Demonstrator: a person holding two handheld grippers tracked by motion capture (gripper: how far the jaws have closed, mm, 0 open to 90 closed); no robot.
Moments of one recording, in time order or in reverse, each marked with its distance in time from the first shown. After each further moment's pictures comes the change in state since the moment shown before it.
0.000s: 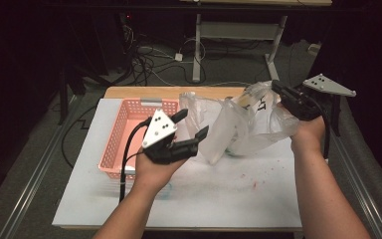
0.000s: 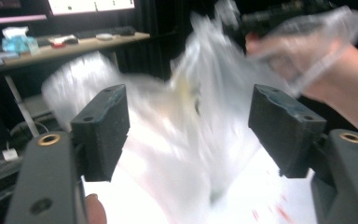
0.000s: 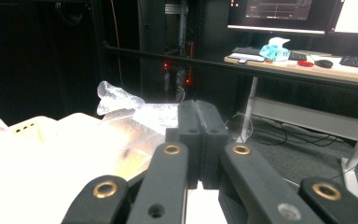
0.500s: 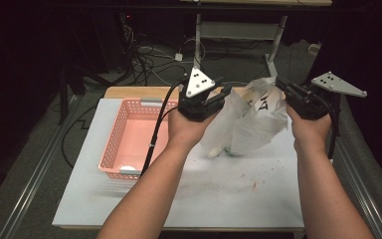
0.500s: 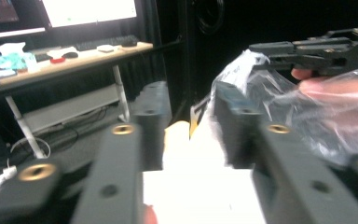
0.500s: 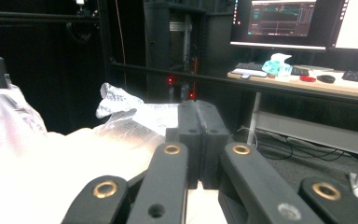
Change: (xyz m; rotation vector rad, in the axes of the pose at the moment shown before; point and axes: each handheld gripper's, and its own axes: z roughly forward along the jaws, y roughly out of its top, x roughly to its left) left arm 0.017 0.061 0.094 0.002 0.005 0.010; right arm 0.000 0.010 -0.012 -0.064 0.020 0.011
